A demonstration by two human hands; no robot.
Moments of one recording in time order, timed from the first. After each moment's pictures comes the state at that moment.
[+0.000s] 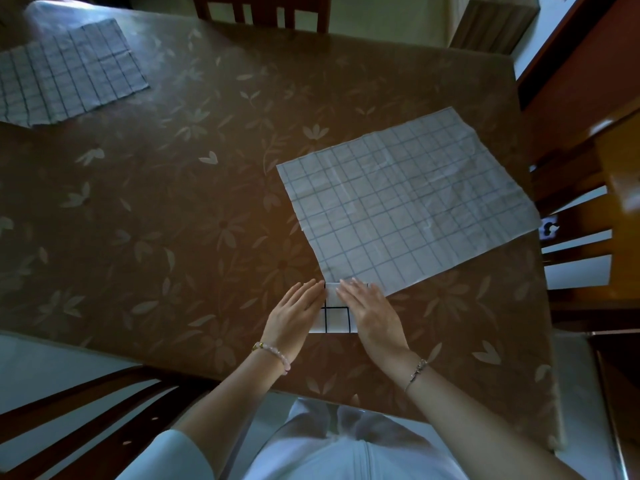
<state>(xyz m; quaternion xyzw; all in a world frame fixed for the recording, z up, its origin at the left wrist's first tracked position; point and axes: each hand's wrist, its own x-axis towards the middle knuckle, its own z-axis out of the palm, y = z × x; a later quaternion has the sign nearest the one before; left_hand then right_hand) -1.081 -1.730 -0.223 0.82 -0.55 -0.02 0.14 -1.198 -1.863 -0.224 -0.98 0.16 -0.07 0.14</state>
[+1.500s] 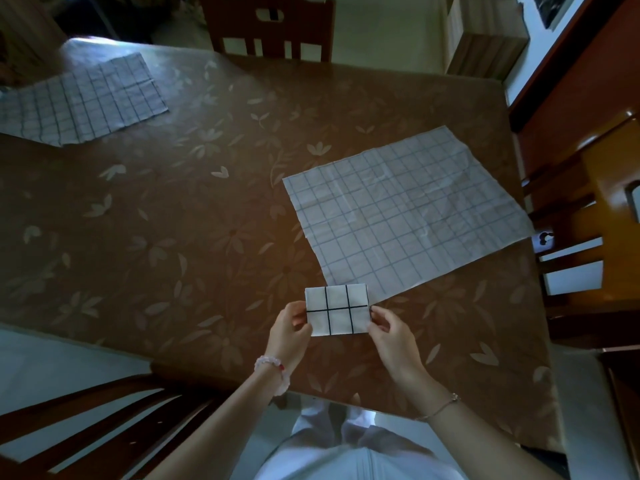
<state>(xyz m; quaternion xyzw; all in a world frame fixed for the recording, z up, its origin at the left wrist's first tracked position) -1.113 -1.720 -0.181 0.82 -0.07 -0.33 0.46 -1.231 -1.853 -0.180 -0.72 0.46 -0.03 0.52</state>
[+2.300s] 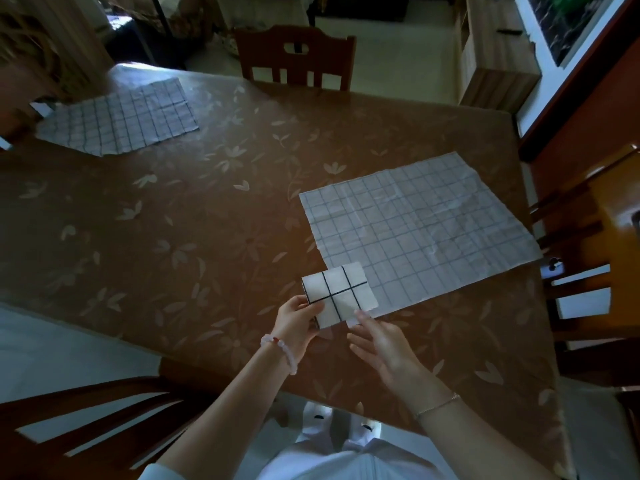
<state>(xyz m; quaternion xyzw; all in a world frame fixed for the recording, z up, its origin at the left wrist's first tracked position) -1.100 -1.735 -0.132 0.60 0.15 -0.42 0.66 -1.209 -1.838 -0.141 -0.44 0.47 0.00 0.76</state>
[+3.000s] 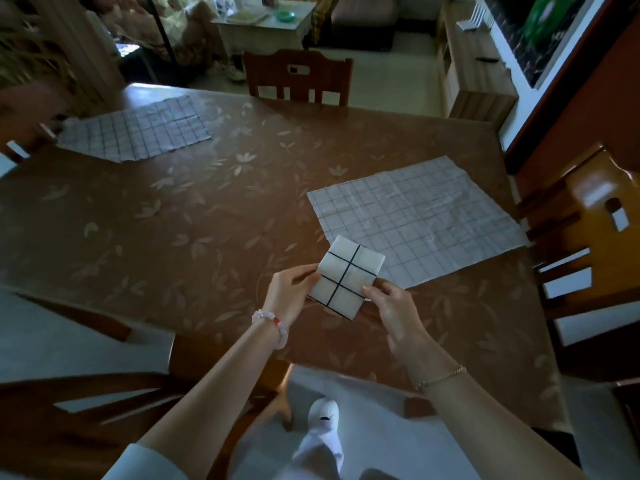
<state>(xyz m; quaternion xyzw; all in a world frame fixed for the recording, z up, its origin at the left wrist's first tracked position) -1.103 -1.687 -0.086 0.72 -0.07 -0.31 0.61 -1.214 -1.802 -0.094 -0.52 0.42 -0.12 0.73</state>
